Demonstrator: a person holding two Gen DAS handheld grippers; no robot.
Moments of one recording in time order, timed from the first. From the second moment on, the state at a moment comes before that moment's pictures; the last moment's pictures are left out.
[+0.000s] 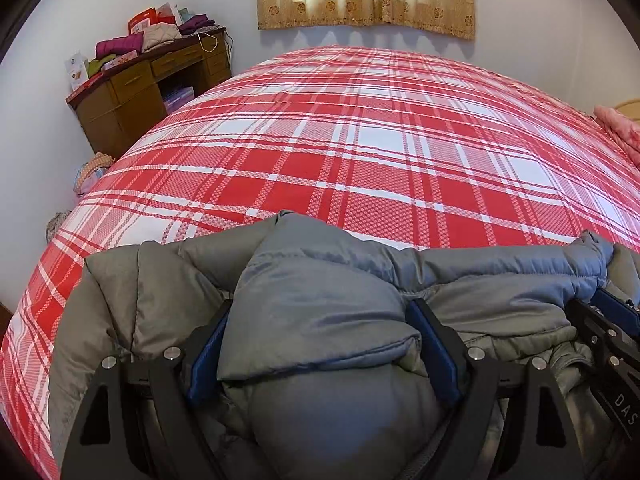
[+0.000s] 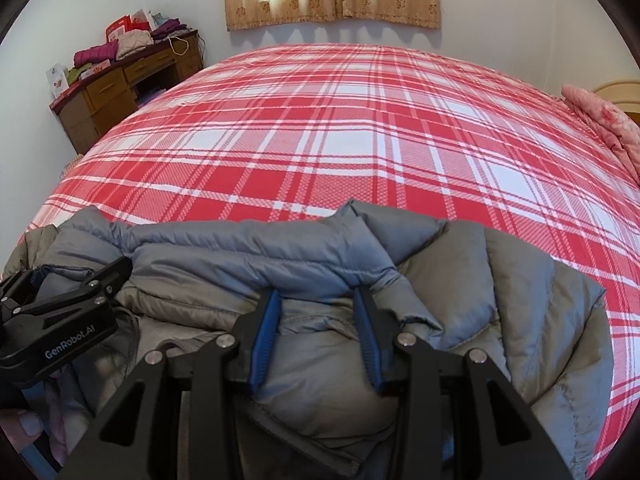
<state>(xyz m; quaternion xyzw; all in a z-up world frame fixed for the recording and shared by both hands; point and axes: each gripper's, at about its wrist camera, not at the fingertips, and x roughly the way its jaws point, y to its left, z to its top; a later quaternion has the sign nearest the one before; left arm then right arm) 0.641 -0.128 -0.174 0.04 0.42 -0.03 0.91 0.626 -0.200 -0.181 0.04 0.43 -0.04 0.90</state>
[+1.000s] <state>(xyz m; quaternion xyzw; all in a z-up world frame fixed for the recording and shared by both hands) 0.261 0.056 -0.145 0.08 0.44 -0.07 0.89 0.219 -0.310 -0.164 0.09 0.47 -0.09 0.87</state>
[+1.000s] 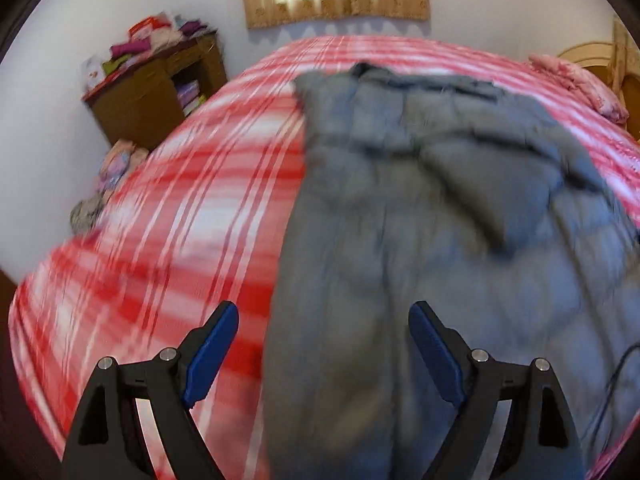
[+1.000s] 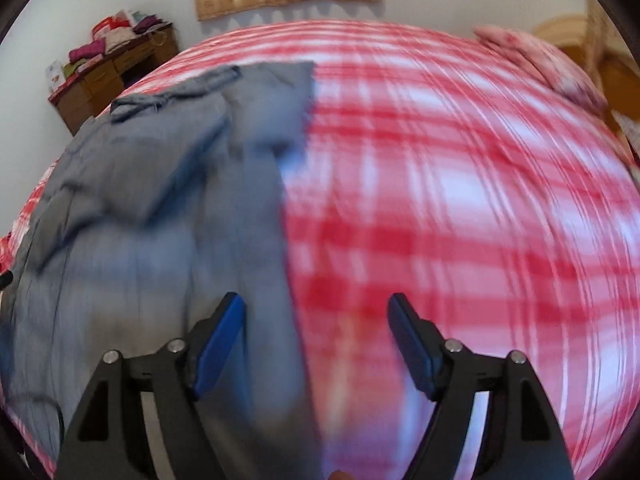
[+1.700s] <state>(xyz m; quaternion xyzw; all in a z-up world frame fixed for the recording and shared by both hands) 0.175 0.078 -0.121 -0.02 0.40 -0.19 0.89 0.125 -0.286 -0.125 0.12 0.38 0.00 0.92</state>
